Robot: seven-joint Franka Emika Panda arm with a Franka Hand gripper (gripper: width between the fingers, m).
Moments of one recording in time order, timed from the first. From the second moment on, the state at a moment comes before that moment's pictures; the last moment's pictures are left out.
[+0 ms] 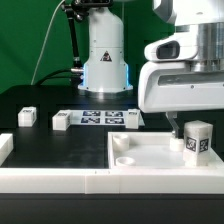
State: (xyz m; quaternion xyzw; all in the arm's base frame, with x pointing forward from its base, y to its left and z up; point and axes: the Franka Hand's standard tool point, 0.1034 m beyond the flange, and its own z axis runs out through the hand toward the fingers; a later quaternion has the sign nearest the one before) arm 0.627 0.125 0.073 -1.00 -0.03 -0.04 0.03
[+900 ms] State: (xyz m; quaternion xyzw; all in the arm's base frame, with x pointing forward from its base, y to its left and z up) arm 0.627 0.121 0.073 -0.99 -0.11 -0.04 0.03
